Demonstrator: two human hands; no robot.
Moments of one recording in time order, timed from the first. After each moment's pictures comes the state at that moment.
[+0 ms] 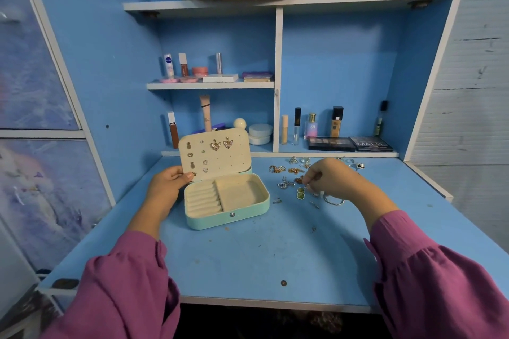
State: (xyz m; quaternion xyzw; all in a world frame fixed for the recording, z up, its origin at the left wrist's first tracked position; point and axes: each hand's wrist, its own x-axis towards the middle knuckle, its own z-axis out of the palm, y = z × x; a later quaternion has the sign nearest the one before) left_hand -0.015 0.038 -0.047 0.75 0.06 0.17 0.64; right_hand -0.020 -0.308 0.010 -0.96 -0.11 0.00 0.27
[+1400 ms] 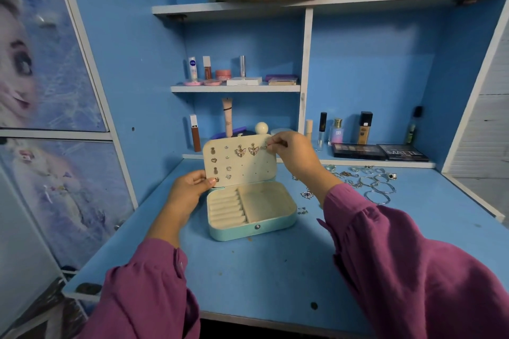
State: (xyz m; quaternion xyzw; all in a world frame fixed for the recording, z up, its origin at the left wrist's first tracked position) left_hand -0.016 0.039 -0.045 0.73 0.03 0.14 0.67; right_hand 0.040 -0.191 0.023 -0.85 -0.19 -0.16 0.47
